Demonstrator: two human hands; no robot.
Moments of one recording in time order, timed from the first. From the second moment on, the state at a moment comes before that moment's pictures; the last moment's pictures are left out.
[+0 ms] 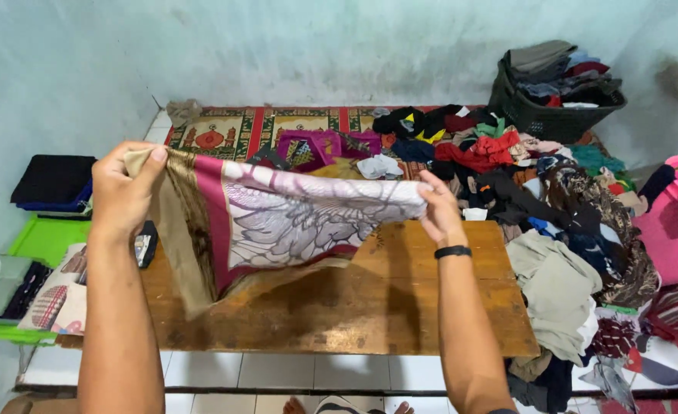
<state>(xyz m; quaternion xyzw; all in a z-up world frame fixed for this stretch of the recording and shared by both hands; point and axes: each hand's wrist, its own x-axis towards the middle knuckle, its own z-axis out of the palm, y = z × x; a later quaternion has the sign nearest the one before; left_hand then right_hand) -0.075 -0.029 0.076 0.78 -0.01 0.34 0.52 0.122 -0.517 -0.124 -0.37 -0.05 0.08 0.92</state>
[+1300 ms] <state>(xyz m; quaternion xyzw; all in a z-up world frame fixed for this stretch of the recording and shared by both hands) -0.267 -0.102 -0.259 0.89 0.18 0.18 0.39 -0.066 -0.618 -0.267 -0.87 -0.11 -0.11 0.47</state>
